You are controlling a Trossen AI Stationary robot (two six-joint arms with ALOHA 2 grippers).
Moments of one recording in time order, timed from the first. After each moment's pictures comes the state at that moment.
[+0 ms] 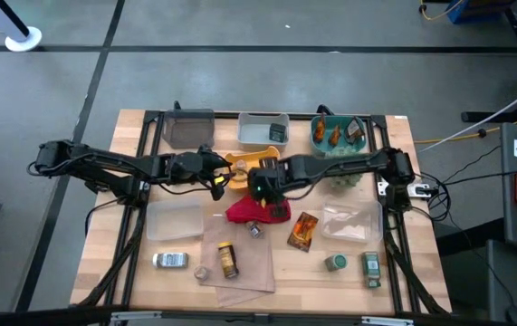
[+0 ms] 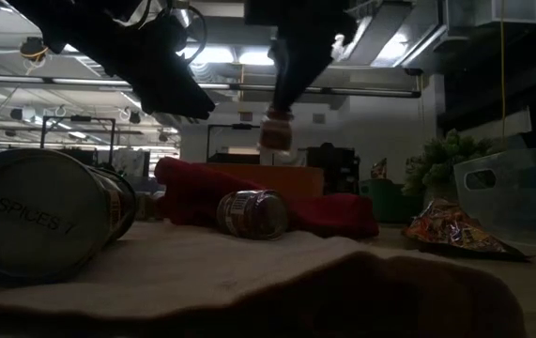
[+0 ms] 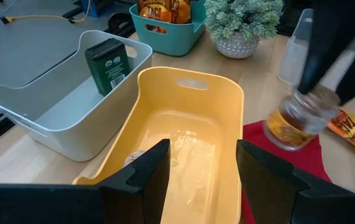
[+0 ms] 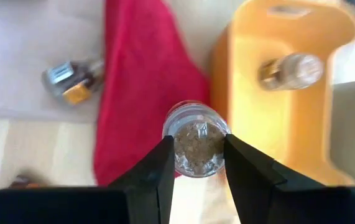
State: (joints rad) left arm 0.05 1.14 0.57 0.09 -0.32 -0.20; right arm 0.07 1.97 1.82 -1.03 0.14 -0.21
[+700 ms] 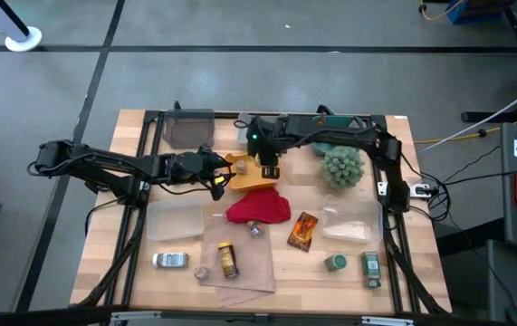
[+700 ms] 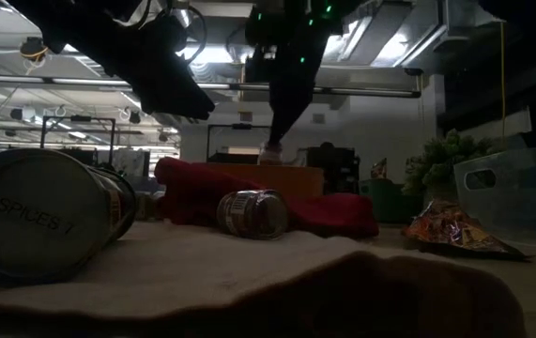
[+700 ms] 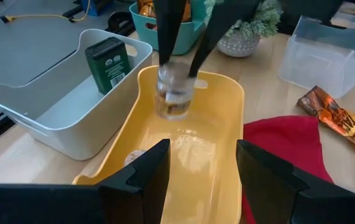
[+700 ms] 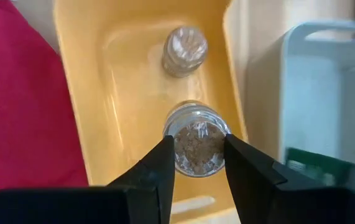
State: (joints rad) left arm 0.05 1.14 0.57 0.09 -0.32 -0.20; right arm -0.23 2.05 1.87 -0.99 -0.01 -0.27
